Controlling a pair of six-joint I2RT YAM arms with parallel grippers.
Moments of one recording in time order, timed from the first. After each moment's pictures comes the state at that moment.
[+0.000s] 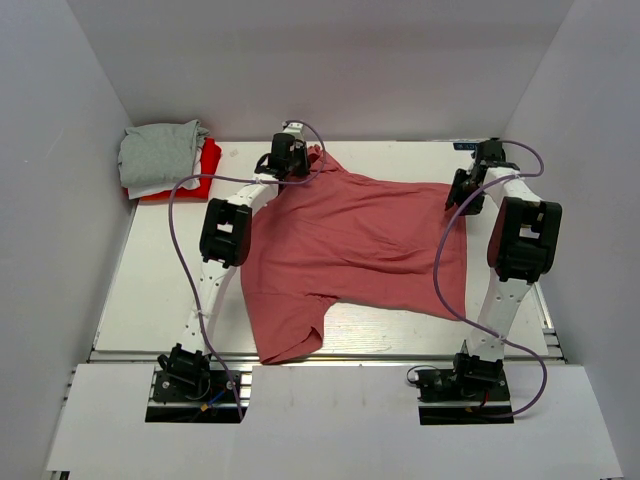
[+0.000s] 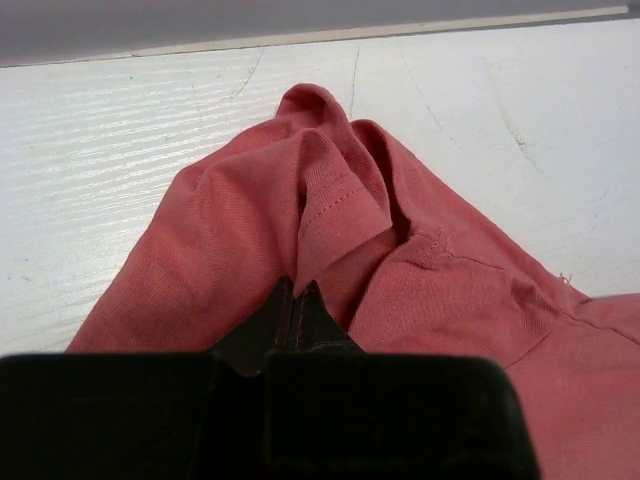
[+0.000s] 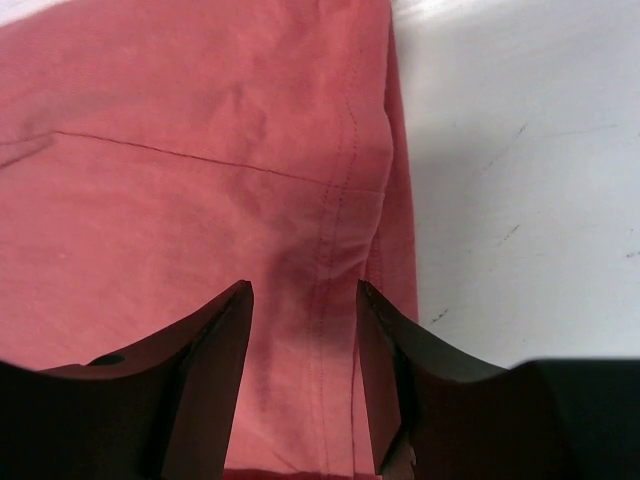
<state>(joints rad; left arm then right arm) -0.34 2.70 2.25 0.03 0.09 -0.23 -0.12 2.11 1.62 -0.61 -0.10 0.18</state>
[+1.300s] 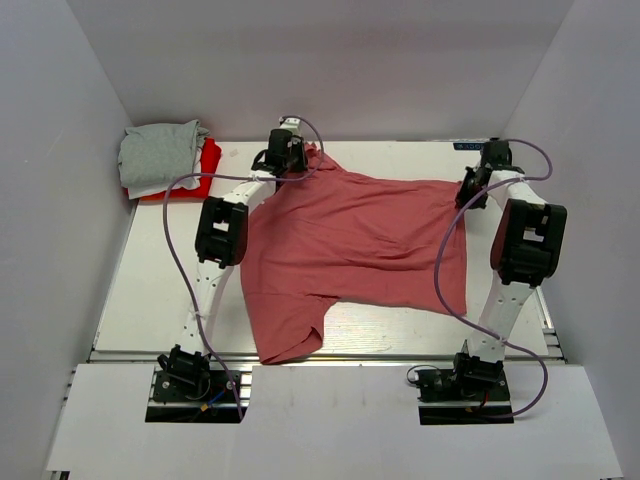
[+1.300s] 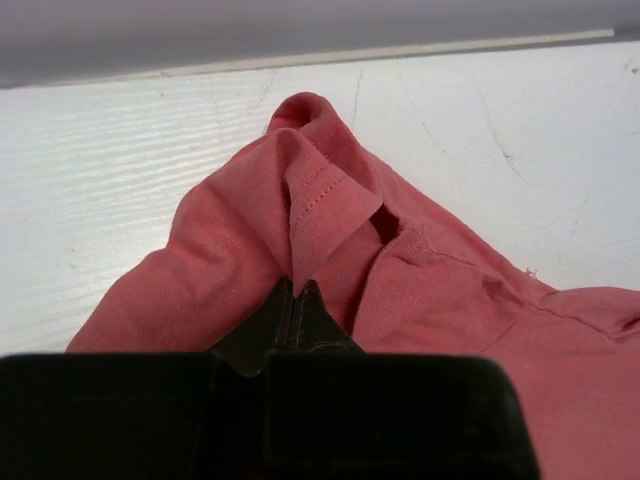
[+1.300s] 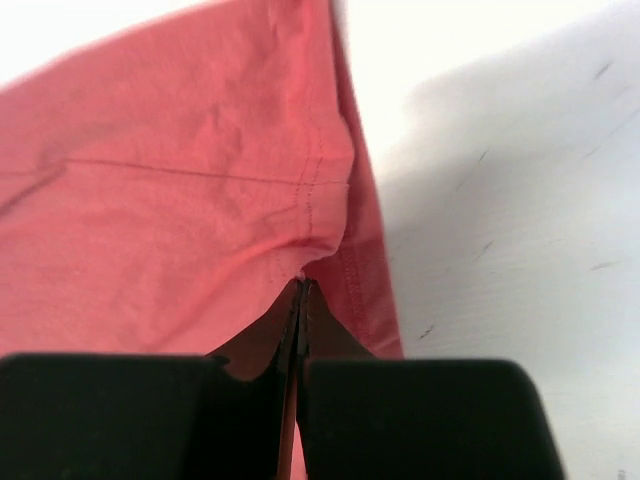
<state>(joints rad) -0.33 2.63 2.19 0.02 0.07 -0.24 -0.15 2.08 1.56 -0.50 -0.10 0.23</state>
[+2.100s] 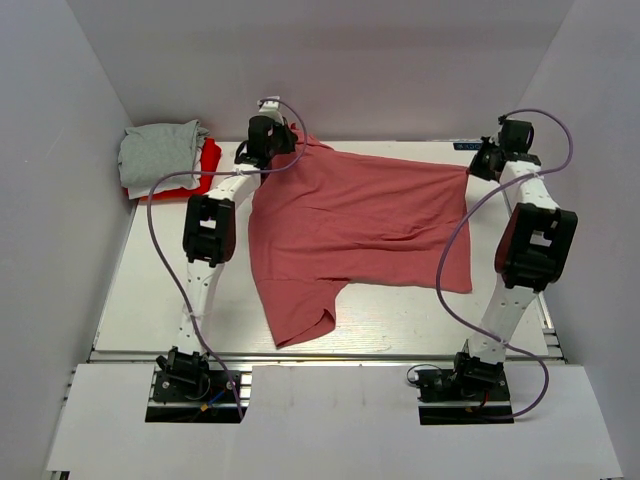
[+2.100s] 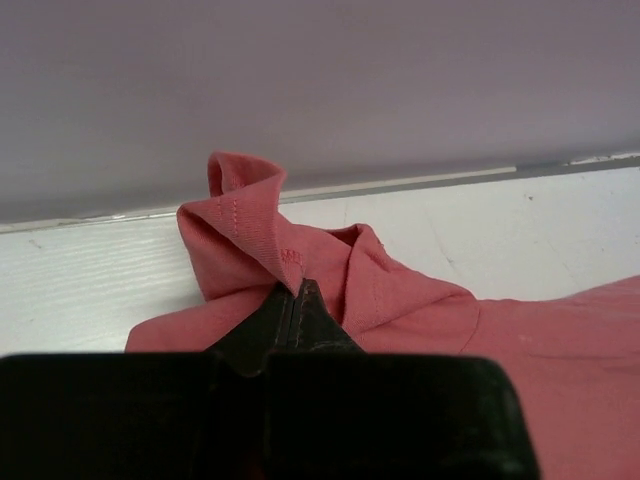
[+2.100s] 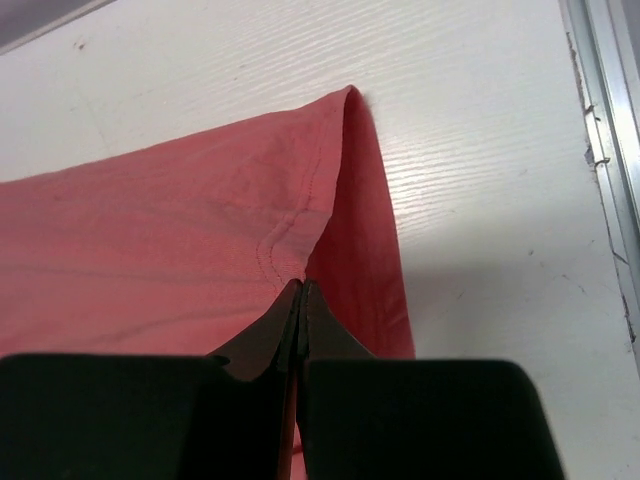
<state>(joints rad) -0.26 2.57 2.17 0.19 0.14 -0.30 -0.19 2.04 1.70 -0.37 -0.17 0.21</state>
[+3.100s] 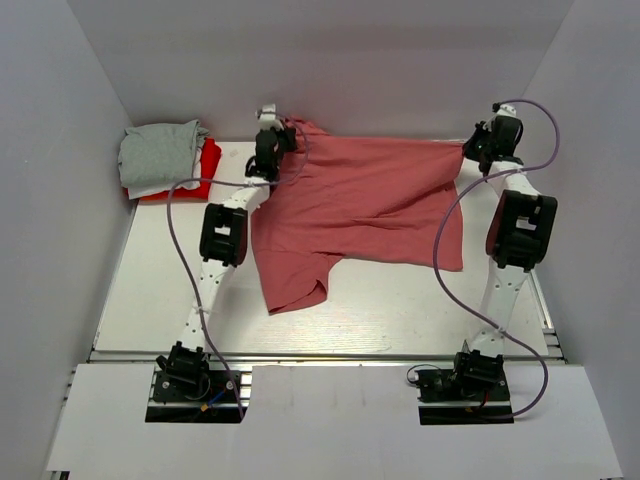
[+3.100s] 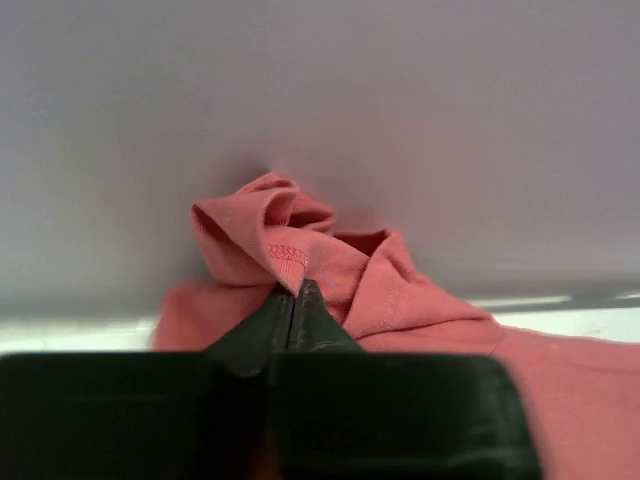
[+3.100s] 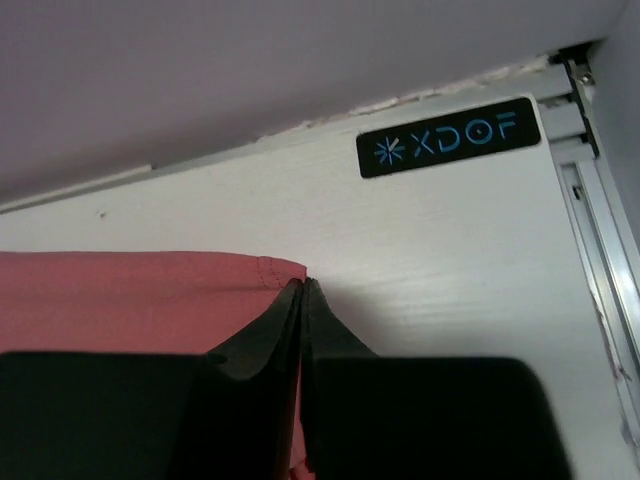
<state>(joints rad) -0.26 2.81 2.39 0.49 -0.01 -0.33 -0.18 2.26 1.83 0.00 -0.19 0.19</state>
